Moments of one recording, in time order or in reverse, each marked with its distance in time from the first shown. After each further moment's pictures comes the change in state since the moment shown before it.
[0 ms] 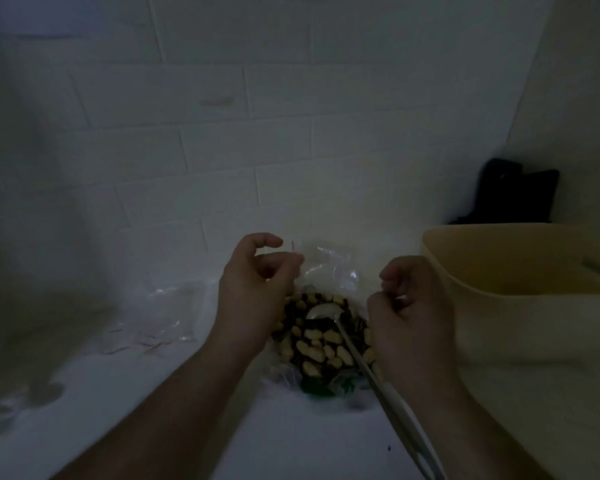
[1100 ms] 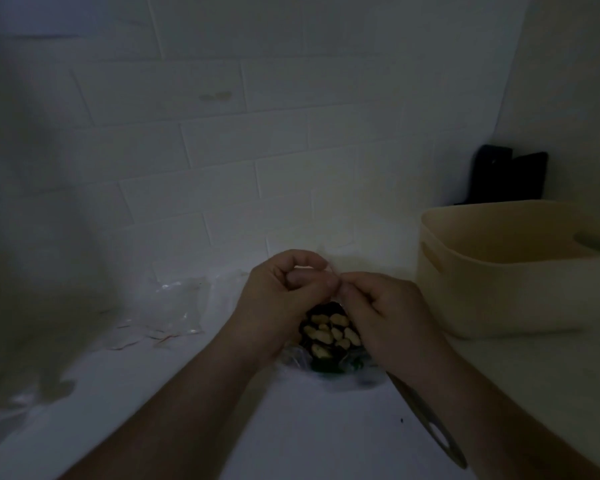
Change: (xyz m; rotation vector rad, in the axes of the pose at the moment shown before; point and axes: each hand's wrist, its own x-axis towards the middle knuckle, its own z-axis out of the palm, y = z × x) left_hand -0.028 -0.004 -0.004 -0.284 -0.377 -0.129; right_hand -0.015 -0.004 0.004 -0.230 -0.396 -0.040
